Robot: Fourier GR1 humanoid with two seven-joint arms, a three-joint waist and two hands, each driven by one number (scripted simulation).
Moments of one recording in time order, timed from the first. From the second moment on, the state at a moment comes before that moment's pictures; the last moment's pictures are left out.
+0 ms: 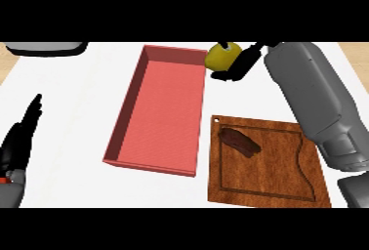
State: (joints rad) left arm -0.11 0.47 0.03 -1.31 -0.09 0.21 0.07; right arm -1.17 -0.25 0.05 -0.66 0.63 0.22 -0.67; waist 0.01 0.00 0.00
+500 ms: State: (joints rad) left arm -0.13 0.46 0.04 -1.28 -0.10 0.18 0.04; right arm -1.30 -0.05 0.03 -0.61 0.56 0.25 -0.39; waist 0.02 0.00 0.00
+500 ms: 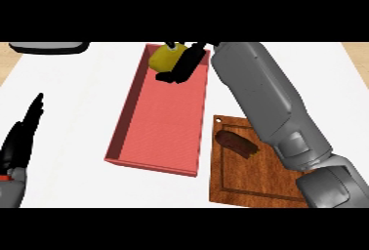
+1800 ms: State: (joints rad) left arm -0.23 0.41 0.00 -1.28 -0.16 0.15 0.06; right arm -1.34 0.00 0.37 -0.38 0.14 0.02 -0.23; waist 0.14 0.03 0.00
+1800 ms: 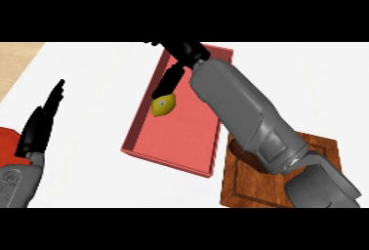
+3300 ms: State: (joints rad) left arm -0.19 0.41 0.05 -1.31 -0.16 0.16 0.06; right arm -1.33 -0.41 0.10 -0.14 -0.09 0.31 -0.57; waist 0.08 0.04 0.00
